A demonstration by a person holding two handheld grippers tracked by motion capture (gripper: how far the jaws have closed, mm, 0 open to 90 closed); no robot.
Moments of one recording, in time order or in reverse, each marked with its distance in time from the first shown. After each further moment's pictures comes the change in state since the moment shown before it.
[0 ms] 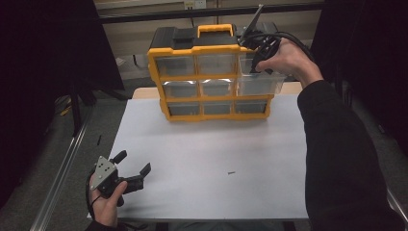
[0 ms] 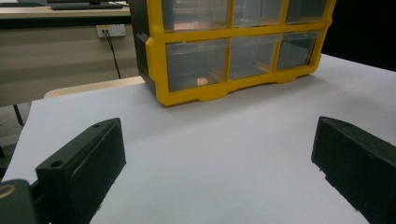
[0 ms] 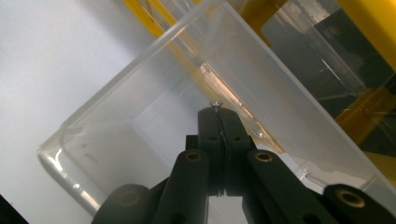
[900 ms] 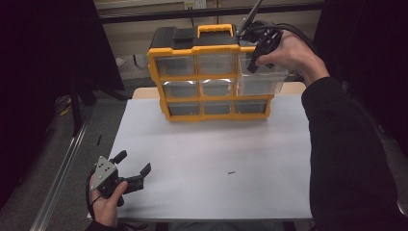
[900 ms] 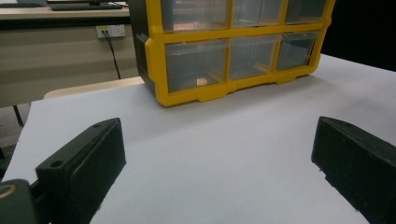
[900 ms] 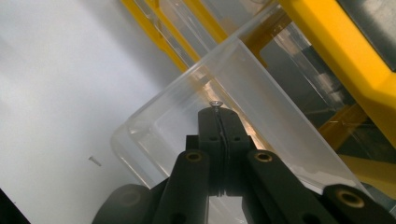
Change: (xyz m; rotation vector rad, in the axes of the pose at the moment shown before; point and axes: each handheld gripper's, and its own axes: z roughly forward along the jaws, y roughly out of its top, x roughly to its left) left arm -0.001 0.000 0.000 -0.004 -0.002 0.000; right arm 0.012 0.002 -0.027 -0.057 -0.019 -0.044
